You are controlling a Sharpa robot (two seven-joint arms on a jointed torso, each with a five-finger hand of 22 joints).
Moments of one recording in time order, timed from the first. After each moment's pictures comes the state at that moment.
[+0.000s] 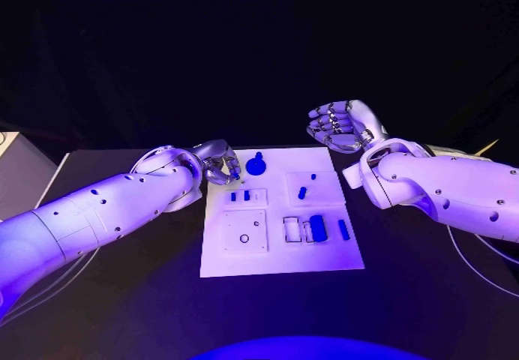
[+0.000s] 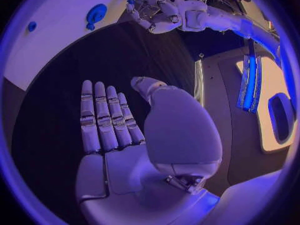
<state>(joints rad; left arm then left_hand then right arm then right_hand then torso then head) 1.17 -0.52 0.07 1.13 -1.34 -0.14 -0.06 1.45 -0.24 0.65 0.04 0.25 1.01 0.15 0.26 0.41 1.04 0.09 0.44 0.14 1.28 0.03 1.46 1.00 0.15 1.08 0.12 1.23 0.98 1.28 -0.86 -0.12 1.47 -0.70 -0.73 0.27 1.33 -0.23 0.50 0.16 0.35 0.84 0.21 0.21 0.27 1.01 0.18 0.14 0.06 1.03 0.14 0.08 0.38 0.17 0.99 0.25 0.07 0.16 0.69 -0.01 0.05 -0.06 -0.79</state>
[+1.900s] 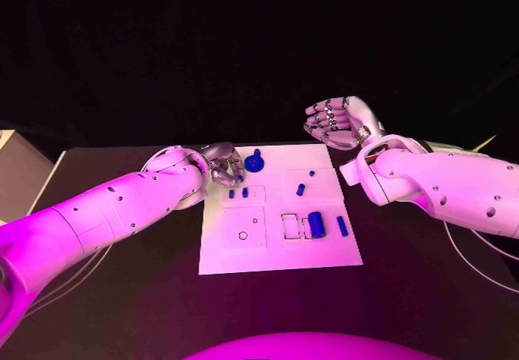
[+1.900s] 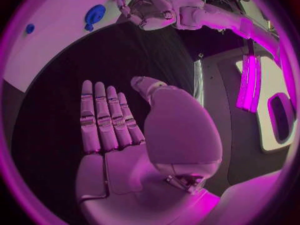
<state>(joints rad) 1.16 -0.45 0.05 1.05 -1.35 -0.11 -0.07 1.45 -0.24 0.65 0.04 0.25 1.01 0.15 0.26 0.41 1.05 0.09 0.44 0.14 1.28 0.03 1.46 1.00 0.15 1.08 0.12 1.23 0.99 1.28 -0.86 -0.12 1.48 -0.70 -0.73 0.27 1.33 -0.23 0.49 0.15 0.35 0.84 0.21 0.21 0.26 1.01 0.18 0.13 0.06 1.03 0.14 0.08 0.36 0.17 0.99 0.25 0.07 0.15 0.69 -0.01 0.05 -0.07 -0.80</state>
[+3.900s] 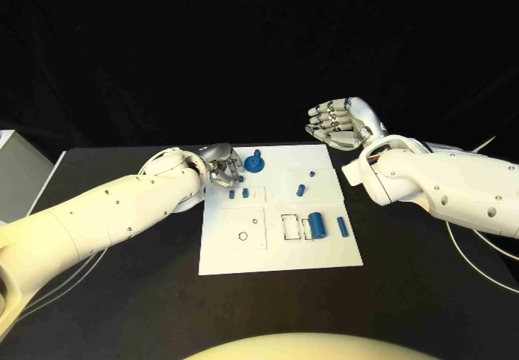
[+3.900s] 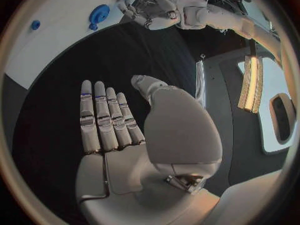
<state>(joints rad) 1.16 -0.47 0.04 1.07 -1.37 -0.14 -0.07 1.44 -0.25 0.64 0.02 0.25 0.88 0.15 0.13 0.36 1.06 0.09 0.37 0.16 1.26 0.03 1.46 0.97 0.15 1.08 0.13 1.22 0.98 1.28 -0.86 -0.12 1.46 -0.71 -0.72 0.26 1.33 -0.23 0.46 0.13 0.34 0.86 0.22 0.19 0.25 1.00 0.19 0.10 0.06 1.07 0.13 0.10 0.32 0.17 1.02 0.24 0.09 0.10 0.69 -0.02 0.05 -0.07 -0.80</state>
